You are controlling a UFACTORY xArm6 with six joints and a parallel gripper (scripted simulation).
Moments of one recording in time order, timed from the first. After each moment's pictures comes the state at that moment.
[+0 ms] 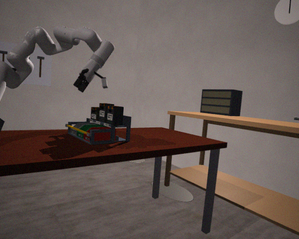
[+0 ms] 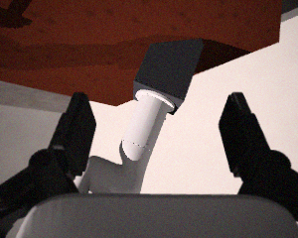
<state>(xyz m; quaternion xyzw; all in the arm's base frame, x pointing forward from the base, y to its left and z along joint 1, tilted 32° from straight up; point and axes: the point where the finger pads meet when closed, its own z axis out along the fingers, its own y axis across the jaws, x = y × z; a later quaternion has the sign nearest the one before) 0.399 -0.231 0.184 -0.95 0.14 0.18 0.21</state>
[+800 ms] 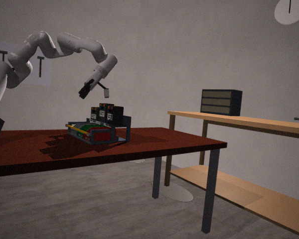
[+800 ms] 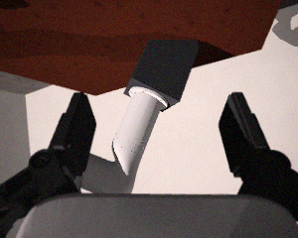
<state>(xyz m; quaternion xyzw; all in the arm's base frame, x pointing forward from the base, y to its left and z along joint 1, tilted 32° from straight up) 0.429 -0.167 0.184 -0.96 0.05 0.20 0.19</state>
